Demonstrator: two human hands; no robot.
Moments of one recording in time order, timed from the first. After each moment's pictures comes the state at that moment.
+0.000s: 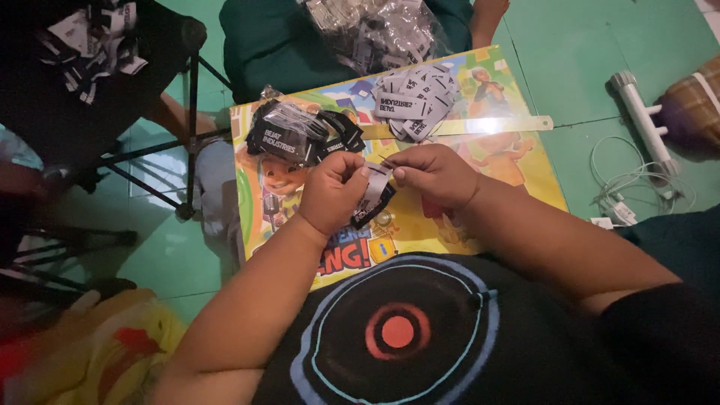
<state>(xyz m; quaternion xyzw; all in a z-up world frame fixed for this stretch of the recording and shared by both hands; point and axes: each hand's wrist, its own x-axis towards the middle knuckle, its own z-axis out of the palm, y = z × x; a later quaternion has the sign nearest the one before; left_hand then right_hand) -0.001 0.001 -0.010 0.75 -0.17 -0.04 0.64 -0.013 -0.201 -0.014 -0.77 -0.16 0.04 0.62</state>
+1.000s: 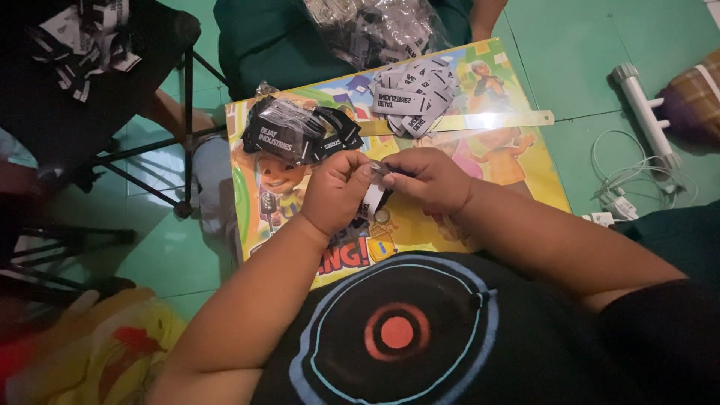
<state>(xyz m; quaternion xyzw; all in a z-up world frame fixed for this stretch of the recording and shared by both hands) 0.001 -0.001 -0.015 0.70 -0.20 -0.09 0.68 -0.019 -0.195 -0.030 -0.77 -0.17 0.03 0.61</state>
